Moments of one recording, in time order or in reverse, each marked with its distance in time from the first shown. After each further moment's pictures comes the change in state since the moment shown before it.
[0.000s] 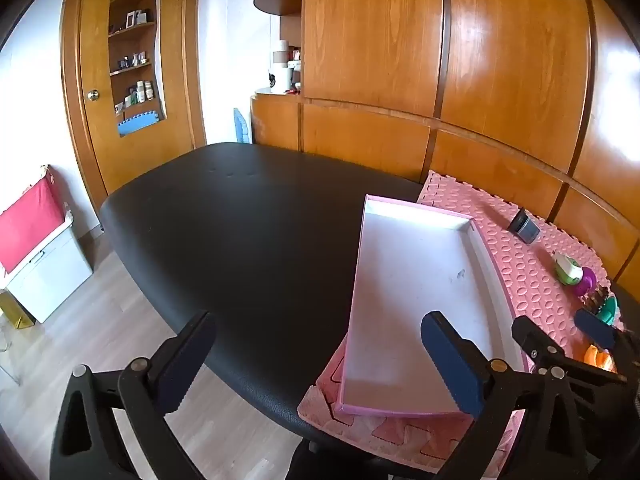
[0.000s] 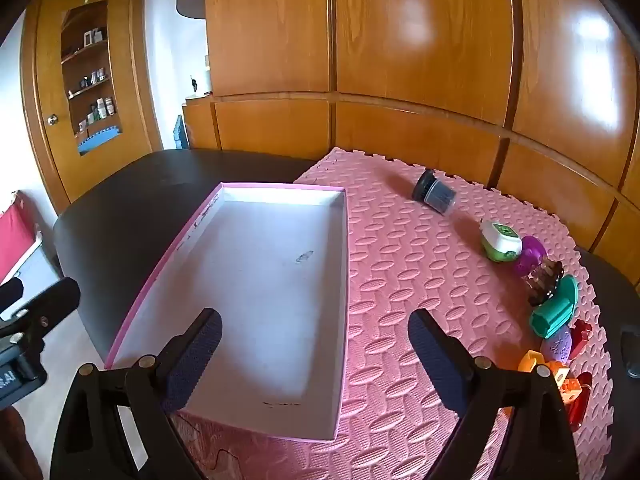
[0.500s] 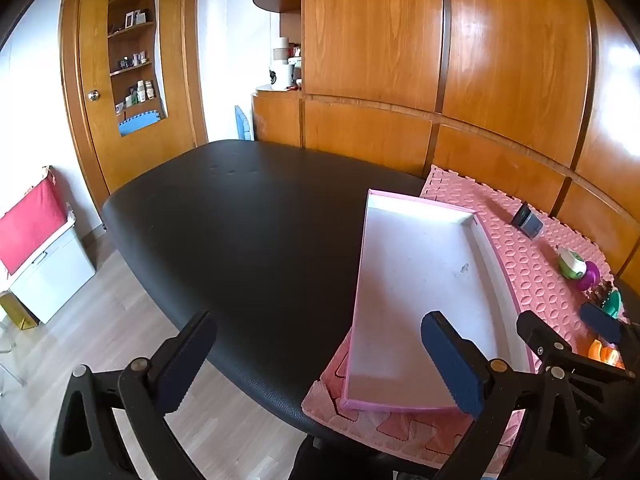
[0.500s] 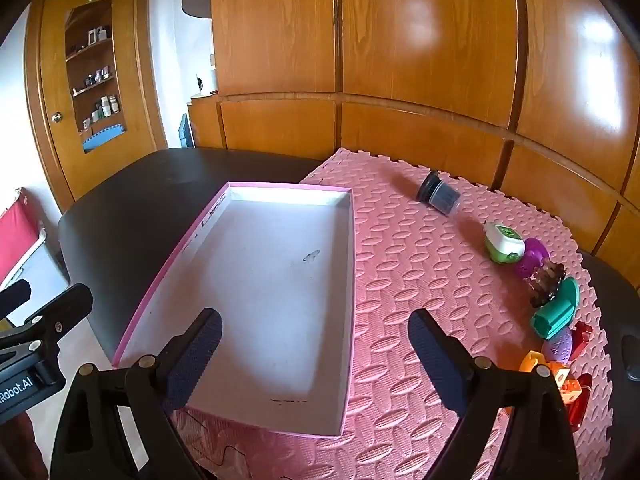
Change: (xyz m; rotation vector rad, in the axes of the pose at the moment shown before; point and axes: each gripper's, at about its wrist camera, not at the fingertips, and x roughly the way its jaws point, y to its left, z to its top) left arm 0.005 0.000 -0.006 0.023 0.020 0.023; right arm -0.002 0.004 -0.001 -0.001 0.006 0.020
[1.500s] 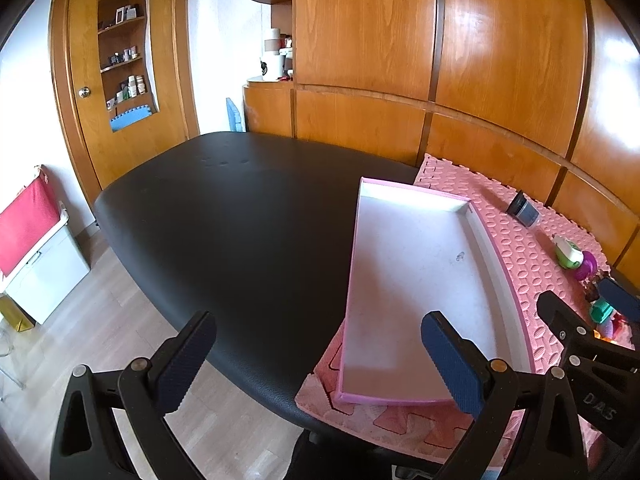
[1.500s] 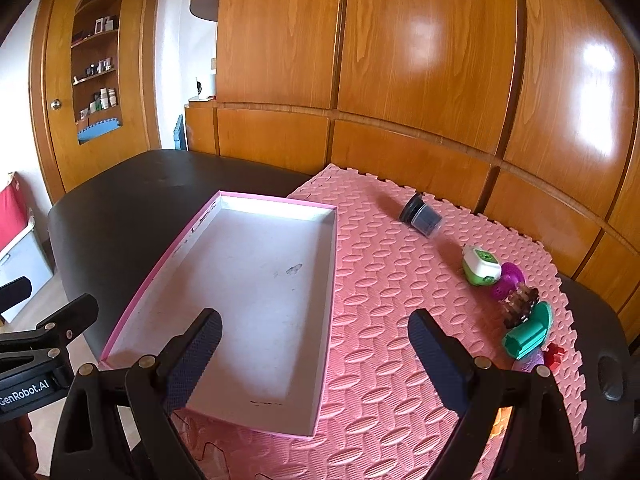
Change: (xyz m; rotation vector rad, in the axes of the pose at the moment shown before) left arm 0.005 -0.003 0.003 0.016 0.036 -0.025; right arm -0.016 0.000 0.005 -0.075 -0.050 -0.071
